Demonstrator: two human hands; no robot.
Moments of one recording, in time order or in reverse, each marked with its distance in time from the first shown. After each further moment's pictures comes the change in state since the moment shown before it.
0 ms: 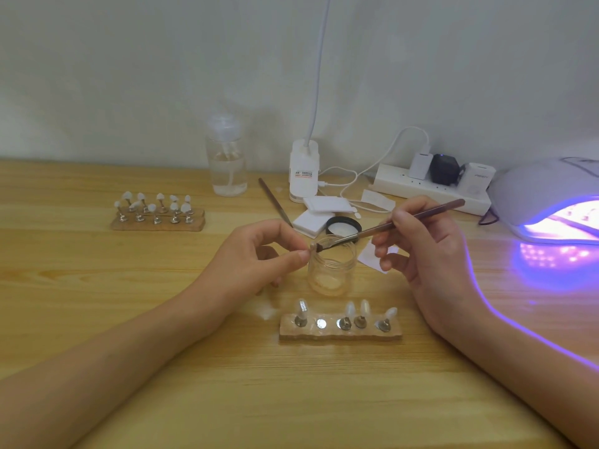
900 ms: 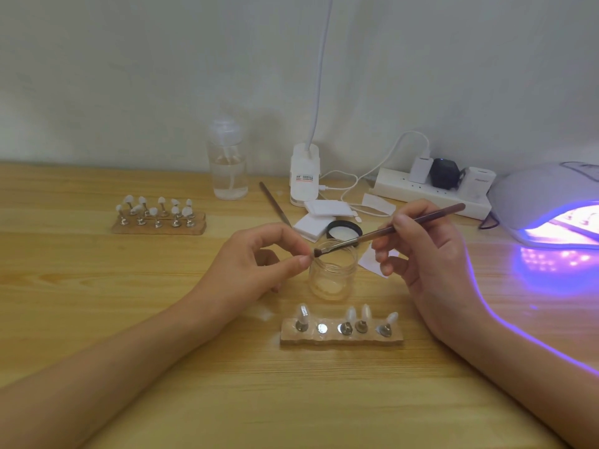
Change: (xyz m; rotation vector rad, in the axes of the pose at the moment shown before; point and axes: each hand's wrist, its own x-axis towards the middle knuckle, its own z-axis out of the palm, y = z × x) left_hand -0.002 0.000 -0.001 -0.029 -0.023 0.082; right_hand -0.001 -0.002 0.002 0.029 -0.018 0.000
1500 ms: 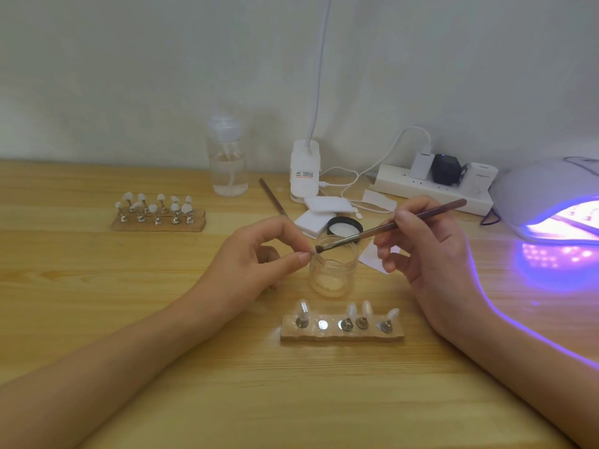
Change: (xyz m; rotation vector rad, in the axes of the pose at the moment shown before) left_hand 0.000 -0.003 -0.002 0.023 -0.036 0.061; right_hand 0.001 0.001 -0.001 0.017 0.010 0.011
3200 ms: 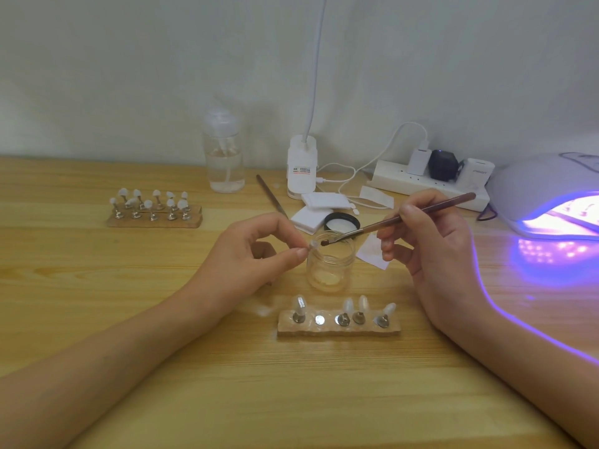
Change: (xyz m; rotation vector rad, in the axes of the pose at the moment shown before) left_hand 0.000 0.000 0.002 0.000 0.032 -0.006; right_hand 0.000 -0.001 -0.002 -0.032 0.045 -0.059
